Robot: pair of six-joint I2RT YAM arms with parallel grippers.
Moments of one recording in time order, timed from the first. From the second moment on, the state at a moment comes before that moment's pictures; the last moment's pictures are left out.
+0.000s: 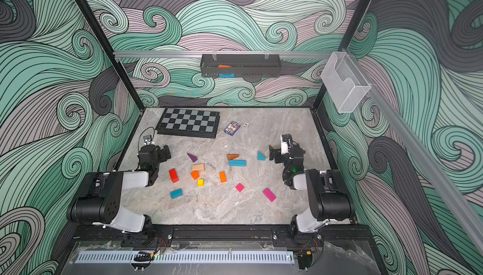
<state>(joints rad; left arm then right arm) 0.02 1.51 0.42 0.60 -0.31 -0.11 0.01 1.56 0.38 0.80 -0.14 -0.04</state>
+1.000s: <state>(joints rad) 0.02 1.21 0.63 0.22 -0.34 -0.14 0.00 1.21 0.53 0.41 0.06 0.28</state>
